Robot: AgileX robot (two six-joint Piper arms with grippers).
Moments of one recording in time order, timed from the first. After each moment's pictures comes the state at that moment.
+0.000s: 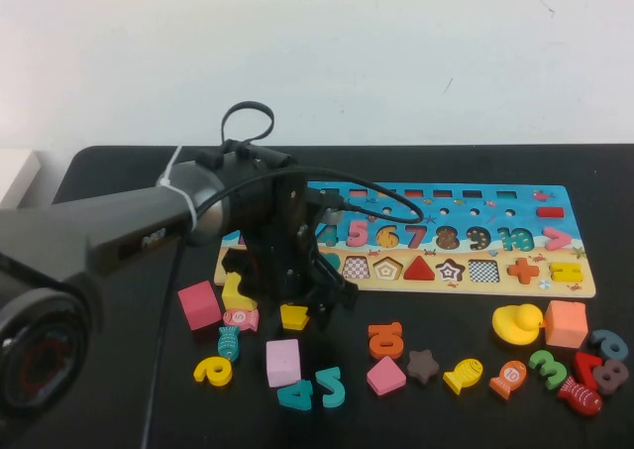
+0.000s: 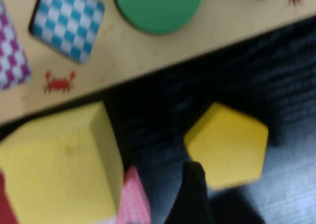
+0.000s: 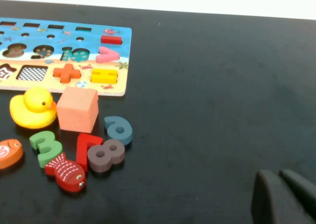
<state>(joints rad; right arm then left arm) -0.10 -0.01 0.02 -0.05 0.42 -0.04 -0.53 2.13 -1.59 -0.06 0.89 -0.16</state>
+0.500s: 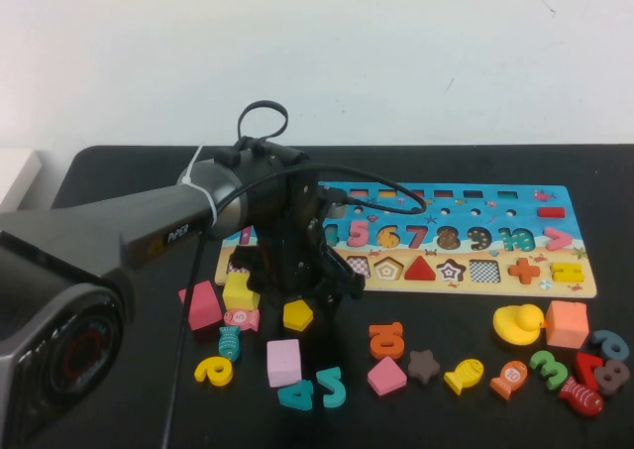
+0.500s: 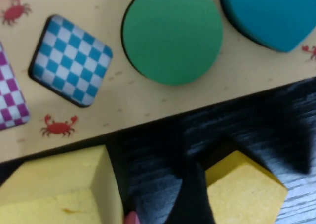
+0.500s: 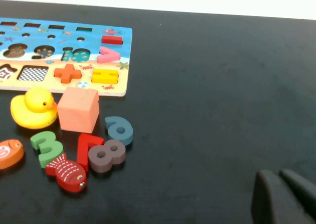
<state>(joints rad) -0.10 -0.01 0.02 -0.05 0.42 -0.04 -0.53 2.22 -1.71 -0.05 0.93 -0.22</state>
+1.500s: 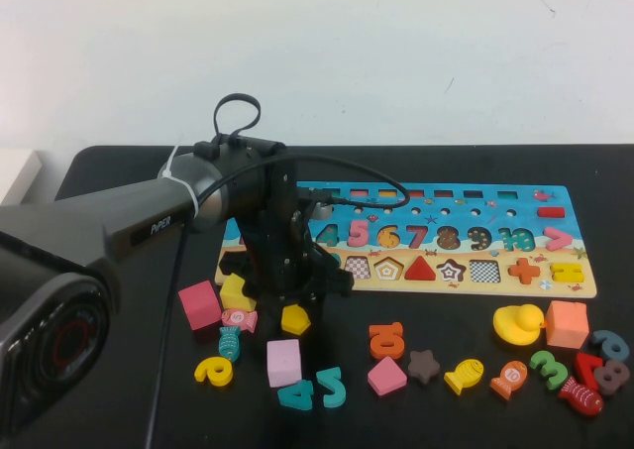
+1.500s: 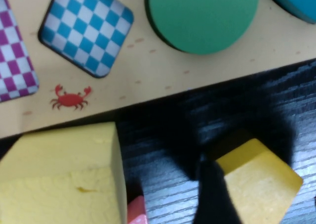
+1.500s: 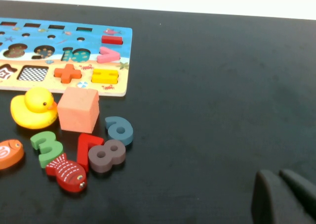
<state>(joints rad) -0.10 -0.01 0.02 -0.05 0.42 -0.04 -0.48 2.22 -1.71 -0.14 0.98 -0.16</state>
